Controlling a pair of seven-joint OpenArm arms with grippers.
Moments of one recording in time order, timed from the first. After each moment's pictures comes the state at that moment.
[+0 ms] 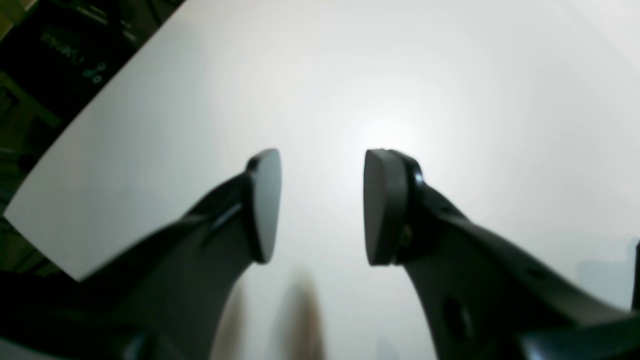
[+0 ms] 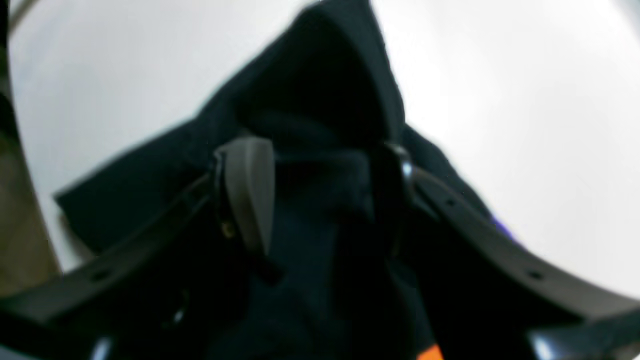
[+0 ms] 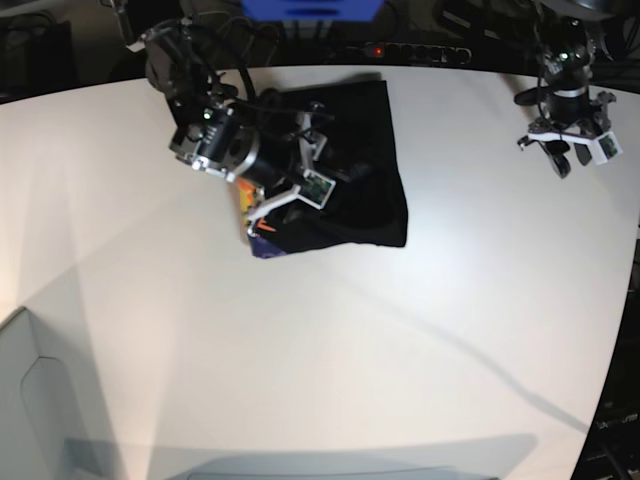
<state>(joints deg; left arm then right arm) 35.1 -11.8 -29.8 112.2 -25.6 6.8 23.8 -8.0 6.9 -22.1 108.1 0.9 39.5 -40.5</state>
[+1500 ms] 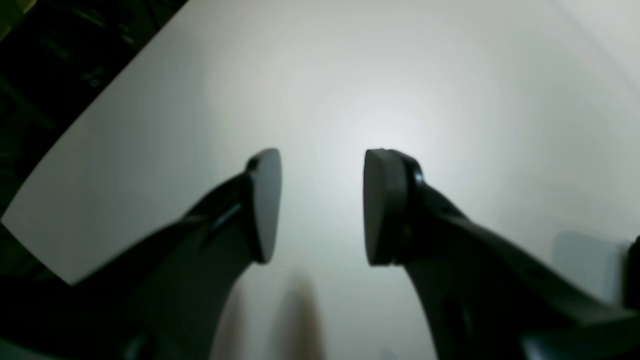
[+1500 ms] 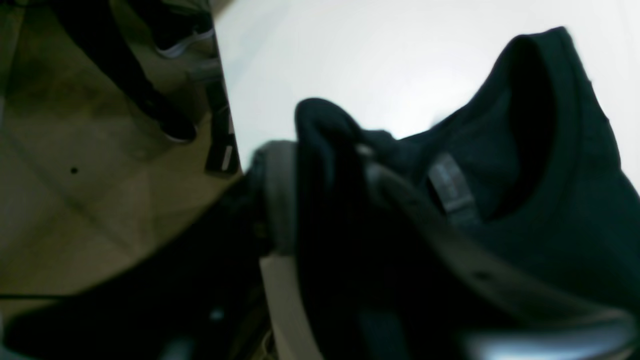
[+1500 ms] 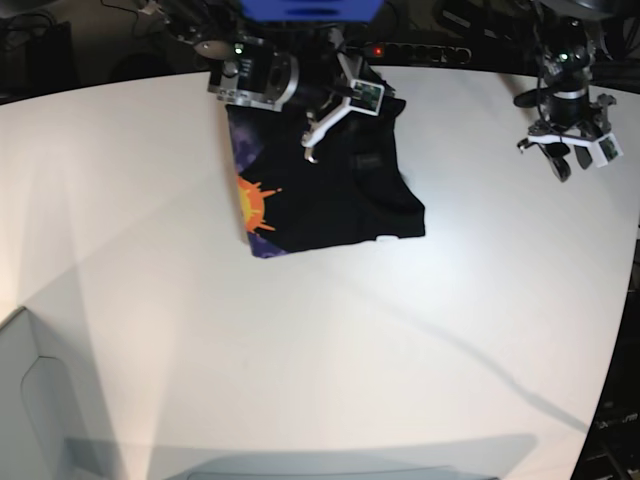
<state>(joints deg) 34.8 -11.6 -29.8 113.2 -25.6 6.8 23.8 -16.6 8.8 -37.4 114.8 0.5 39.5 -40.5</state>
